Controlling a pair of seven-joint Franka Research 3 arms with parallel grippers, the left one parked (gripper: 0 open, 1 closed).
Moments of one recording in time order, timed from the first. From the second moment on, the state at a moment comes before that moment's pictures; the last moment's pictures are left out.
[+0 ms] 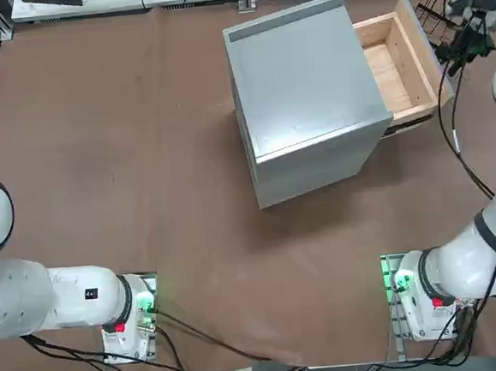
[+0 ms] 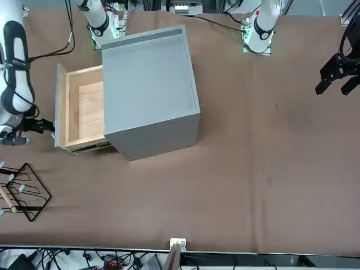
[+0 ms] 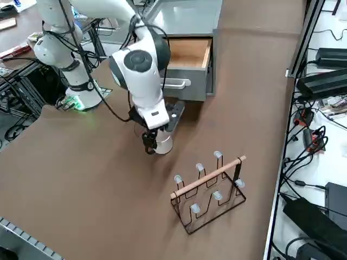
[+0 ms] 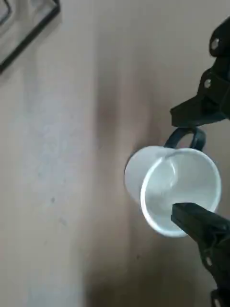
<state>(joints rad) 0.14 0.39 -0.54 -1.89 0.32 2.09 -0.59</state>
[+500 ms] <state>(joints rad) 0.14 0.26 -0.54 -1.77 0.32 1.85 -0.50</state>
